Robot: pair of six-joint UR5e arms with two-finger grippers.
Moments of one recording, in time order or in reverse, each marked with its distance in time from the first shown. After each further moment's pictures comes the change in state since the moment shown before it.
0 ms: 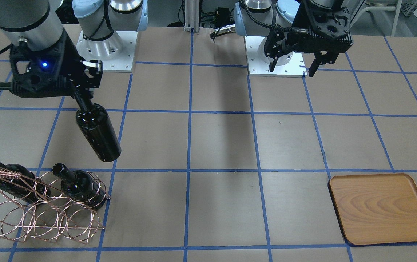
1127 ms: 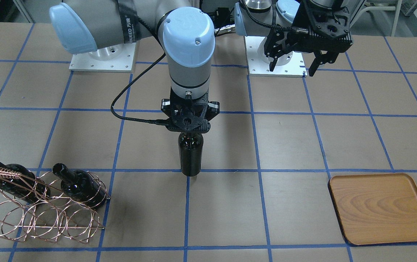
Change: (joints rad) left arm 0.000 0.002 -0.001 -0.002 0.001 0.000; right arm 0.345 0.222 0.020 -0.266 0.059 0.495
